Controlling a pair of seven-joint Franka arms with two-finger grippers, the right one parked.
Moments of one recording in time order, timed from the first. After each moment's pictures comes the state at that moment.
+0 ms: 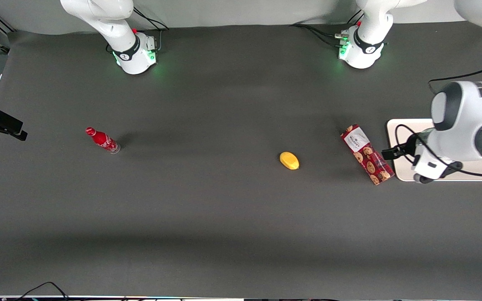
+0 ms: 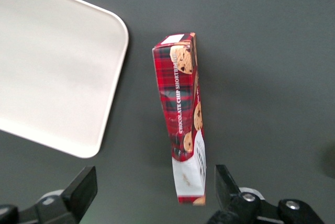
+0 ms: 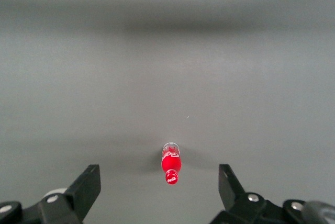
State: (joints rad) arm 0.10 0.25 -0.15 -1.93 0.01 1.89 -0.44
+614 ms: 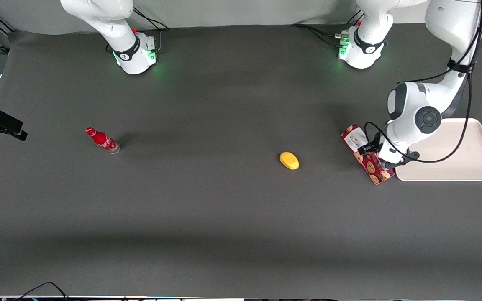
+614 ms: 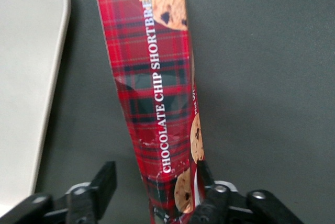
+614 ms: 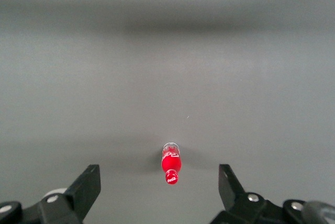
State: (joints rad) arm 0.10 0.25 -0.18 -2.35 0.01 2.47 -0.44
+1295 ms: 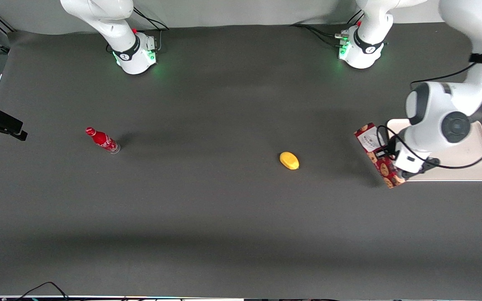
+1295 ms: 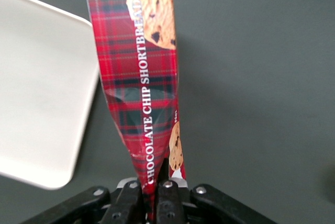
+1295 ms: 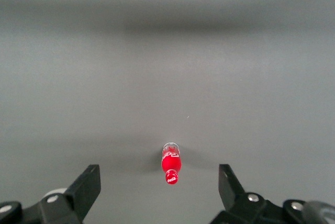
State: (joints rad) arm 0.10 0.21 -0.17 -2.08 0.01 2.12 -0.45
